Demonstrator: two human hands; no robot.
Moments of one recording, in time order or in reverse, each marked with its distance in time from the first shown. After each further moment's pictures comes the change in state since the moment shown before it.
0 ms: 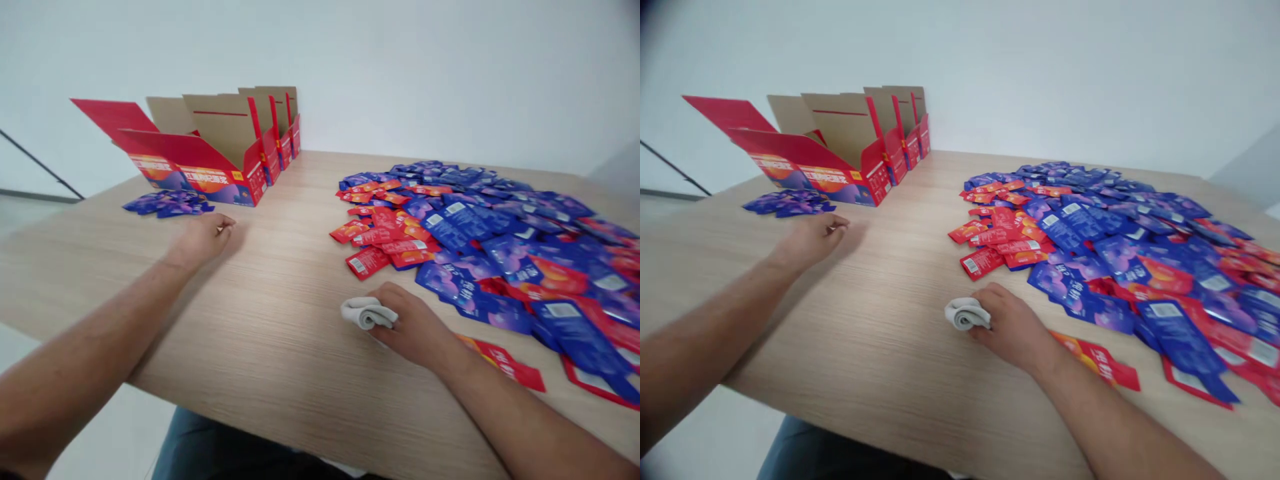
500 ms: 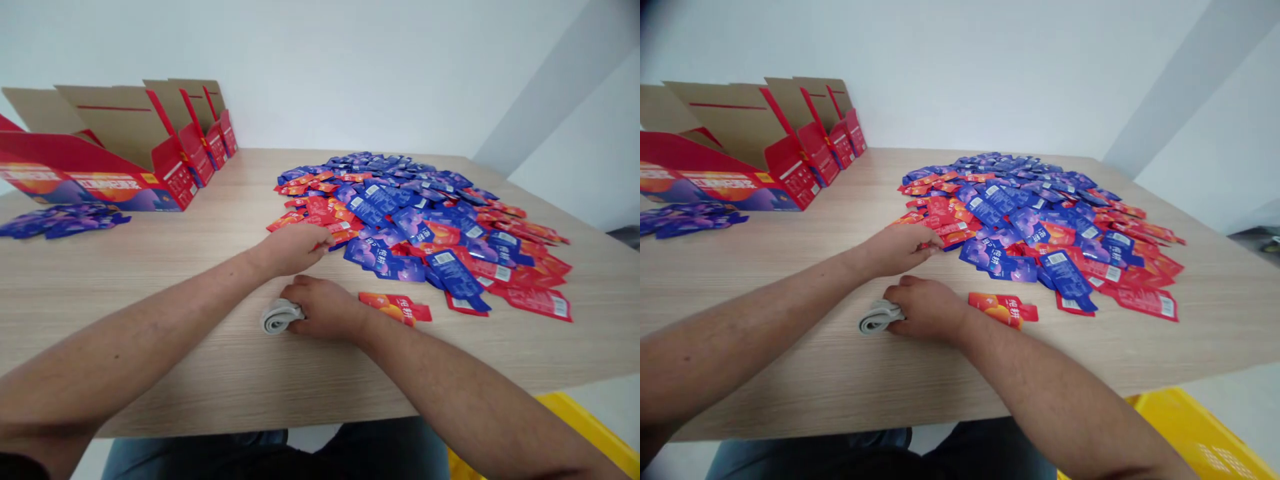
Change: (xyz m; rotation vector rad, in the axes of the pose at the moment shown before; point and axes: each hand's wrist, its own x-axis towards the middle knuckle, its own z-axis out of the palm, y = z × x) left_hand -0.021 0.284 0.073 -0.075 -0.446 0.802; right_hand 0.000 -0.007 0.007 -0.086 -0.137 -0.154
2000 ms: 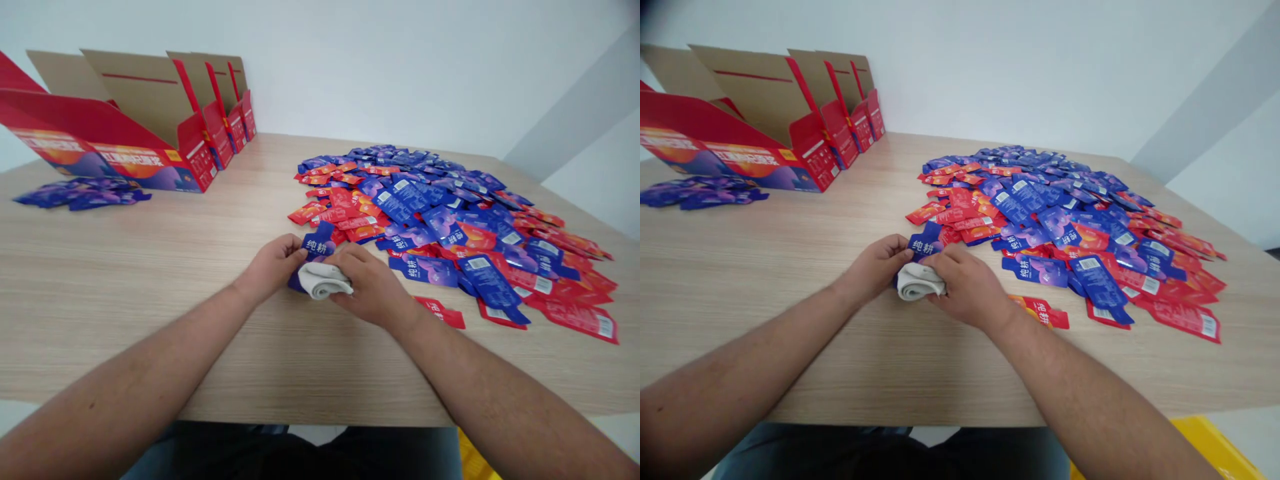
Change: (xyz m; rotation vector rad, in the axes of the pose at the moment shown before) left_hand -0.084 -0.028 0.052 -1.048 0.389 -0.558; right_hand -0.006 0.003 -0.022 -0.106 0.317 0.005
